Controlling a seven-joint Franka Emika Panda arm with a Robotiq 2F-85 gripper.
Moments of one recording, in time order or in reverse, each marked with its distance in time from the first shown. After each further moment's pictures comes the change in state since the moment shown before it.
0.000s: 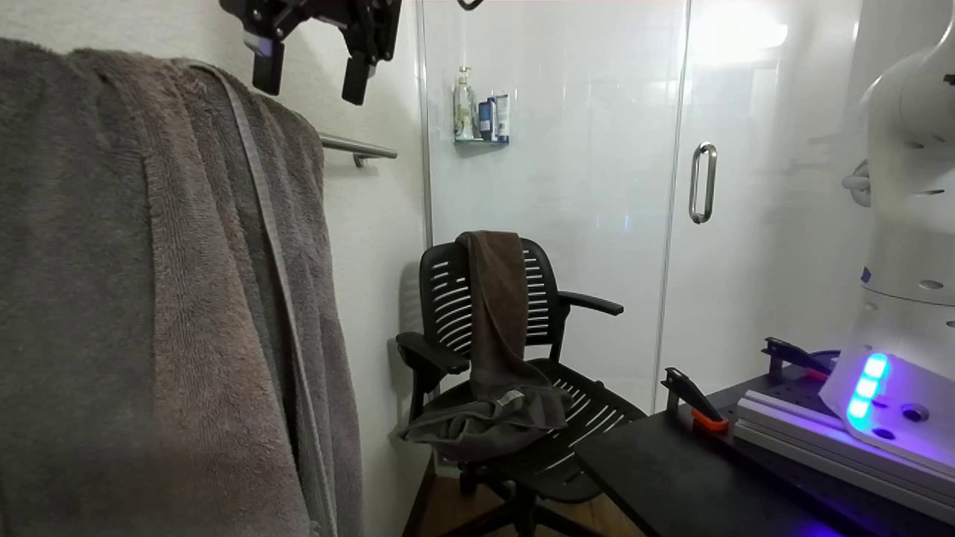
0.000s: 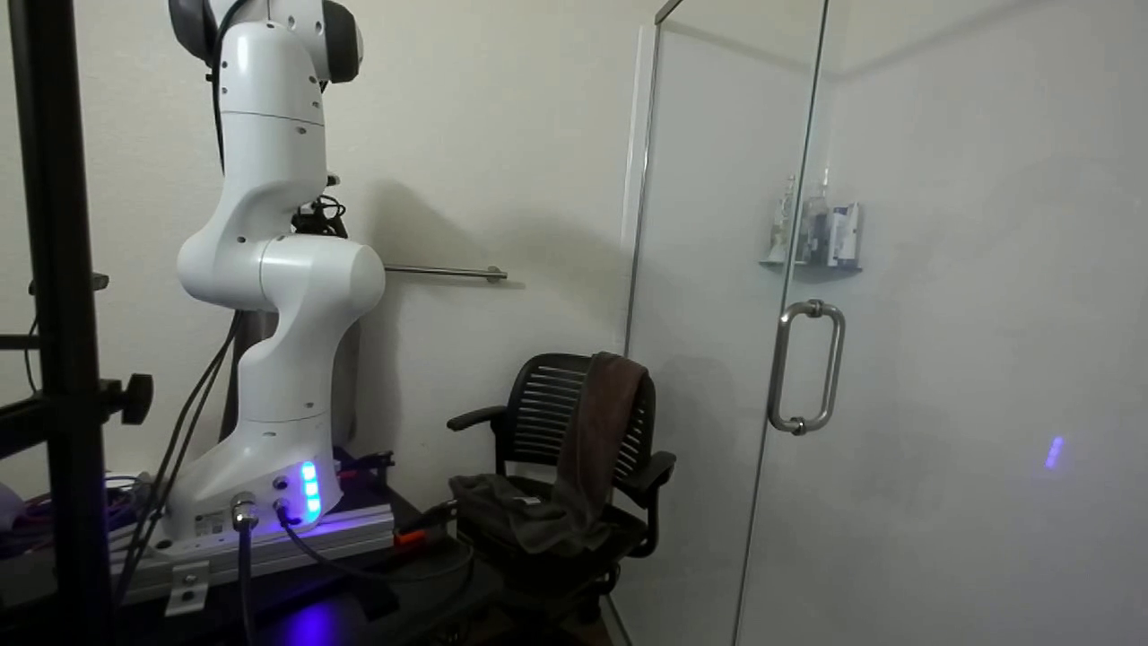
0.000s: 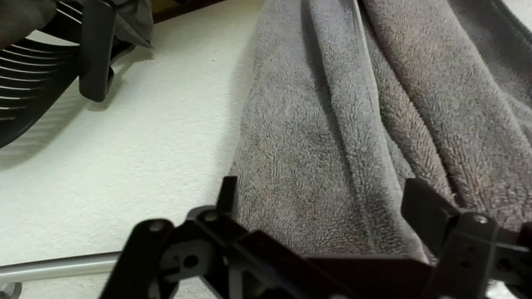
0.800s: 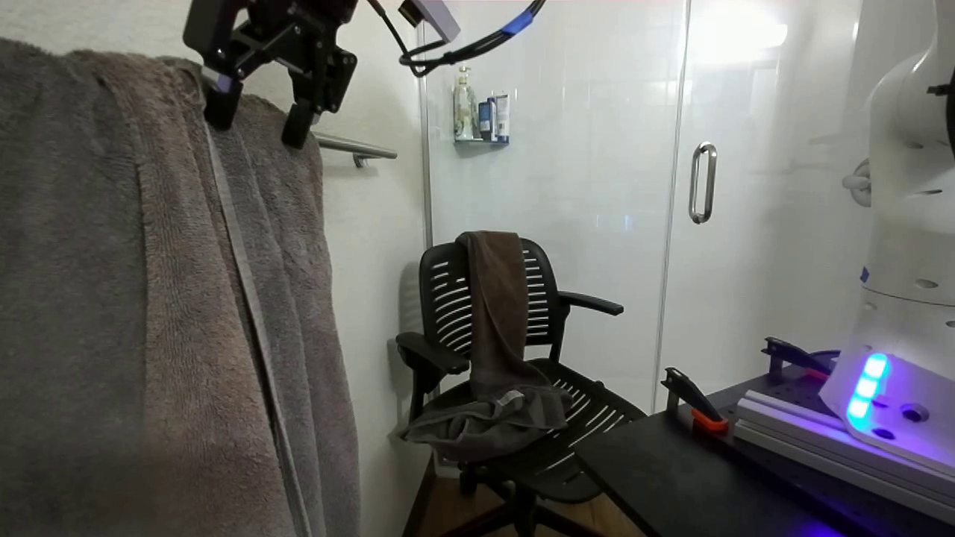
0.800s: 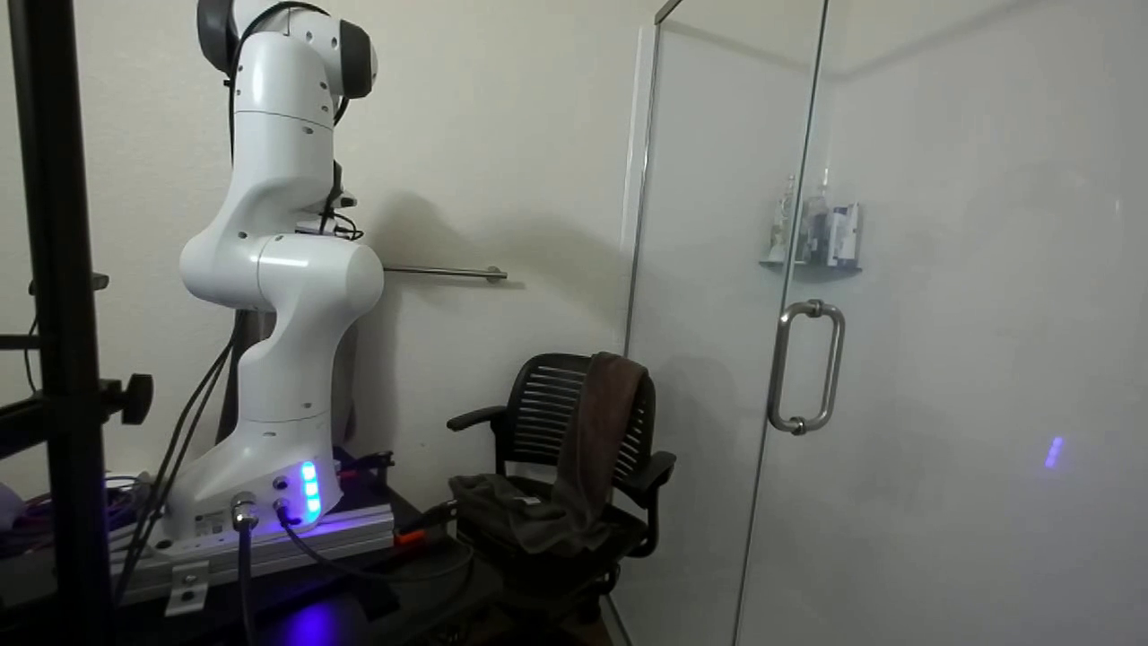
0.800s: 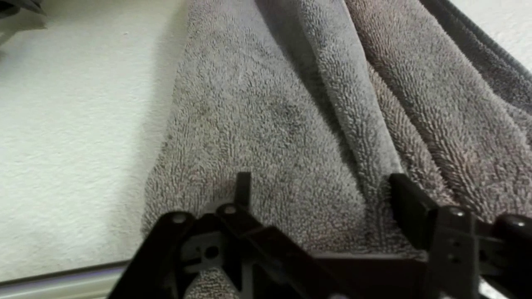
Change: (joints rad) arm -0.055 0.114 0.004 -0.006 0.253 0.256 -0.334
